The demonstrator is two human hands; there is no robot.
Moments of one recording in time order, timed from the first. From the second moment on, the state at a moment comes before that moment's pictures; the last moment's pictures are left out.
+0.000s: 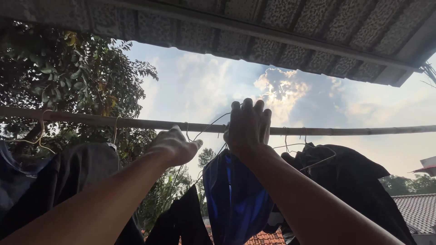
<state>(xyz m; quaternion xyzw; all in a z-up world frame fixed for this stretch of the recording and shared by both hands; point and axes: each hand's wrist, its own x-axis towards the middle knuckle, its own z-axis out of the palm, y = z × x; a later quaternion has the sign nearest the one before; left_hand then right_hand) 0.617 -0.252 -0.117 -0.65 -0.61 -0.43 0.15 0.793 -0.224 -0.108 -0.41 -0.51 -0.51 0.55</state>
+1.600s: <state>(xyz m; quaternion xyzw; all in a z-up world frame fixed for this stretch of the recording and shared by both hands) 0.577 -0.247 -0.106 -0.66 -0.47 -0.54 -0.23 0.713 -0.174 -0.092 -0.35 -0.77 -0.47 0.26</state>
